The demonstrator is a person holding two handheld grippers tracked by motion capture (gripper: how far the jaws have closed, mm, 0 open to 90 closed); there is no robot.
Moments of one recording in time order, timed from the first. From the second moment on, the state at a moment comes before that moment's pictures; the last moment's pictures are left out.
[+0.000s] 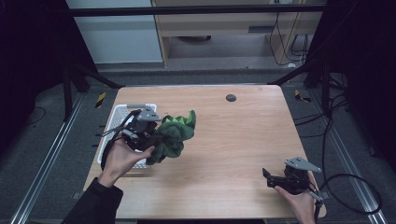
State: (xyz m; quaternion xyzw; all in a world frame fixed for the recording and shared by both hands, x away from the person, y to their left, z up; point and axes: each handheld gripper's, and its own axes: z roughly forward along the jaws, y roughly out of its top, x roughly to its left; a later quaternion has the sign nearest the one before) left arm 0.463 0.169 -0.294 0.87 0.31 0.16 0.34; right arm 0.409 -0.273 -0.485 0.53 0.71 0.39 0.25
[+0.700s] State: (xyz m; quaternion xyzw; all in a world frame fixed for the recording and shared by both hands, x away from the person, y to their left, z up) left arm 0.466 0.118 -0.310 0.90 0.26 0.13 0.32; right arm 0.408 -0.274 -0.483 0.52 0.71 0.40 0.26
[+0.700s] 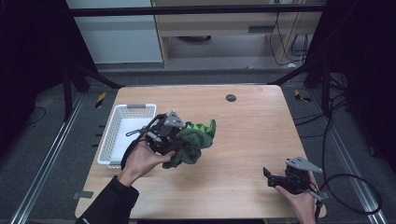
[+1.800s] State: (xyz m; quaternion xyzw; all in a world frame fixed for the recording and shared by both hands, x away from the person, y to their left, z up) left arm 0.476 0.072 -0.375 0.93 0.23 0.08 0.29; right arm 0.408 -0.272 -0.483 0.52 0.71 0.40 0.27
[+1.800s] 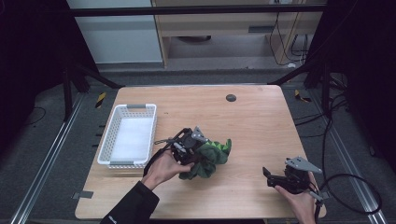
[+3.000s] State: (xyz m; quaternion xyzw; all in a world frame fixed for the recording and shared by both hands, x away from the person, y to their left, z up) left arm 0.485 0.053 -0.431 0.94 0.22 0.05 0.26; right arm 0.409 -0.271 -0.485 0.51 0.71 0.40 0.27
